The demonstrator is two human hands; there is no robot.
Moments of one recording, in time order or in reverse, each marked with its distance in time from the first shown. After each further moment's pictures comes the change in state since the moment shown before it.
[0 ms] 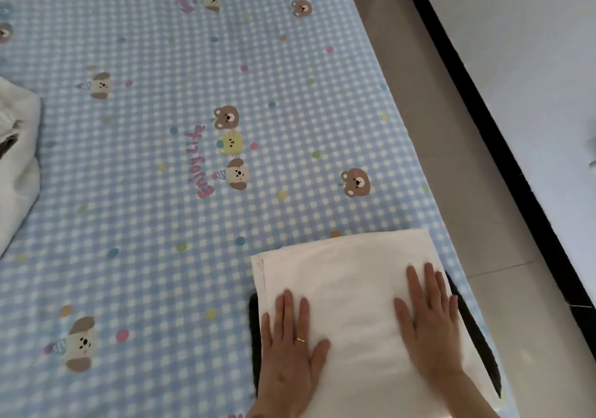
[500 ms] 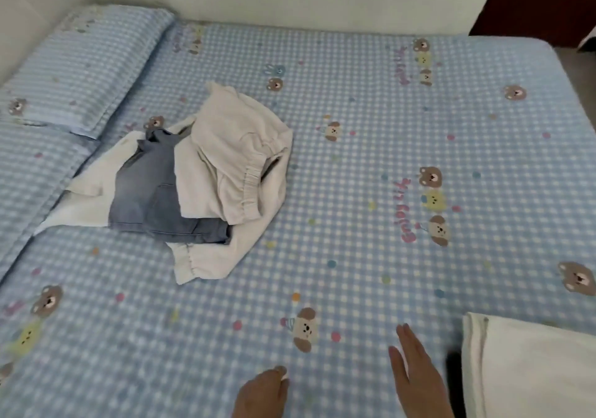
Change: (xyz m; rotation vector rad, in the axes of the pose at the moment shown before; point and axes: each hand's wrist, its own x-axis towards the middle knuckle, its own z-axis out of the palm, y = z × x) left_hand -0.160 -0.318 -0.140 -0.051 -0.035 -0.453; right_hand -0.098 -0.366 0.040 0.411 -0.237 -0.249
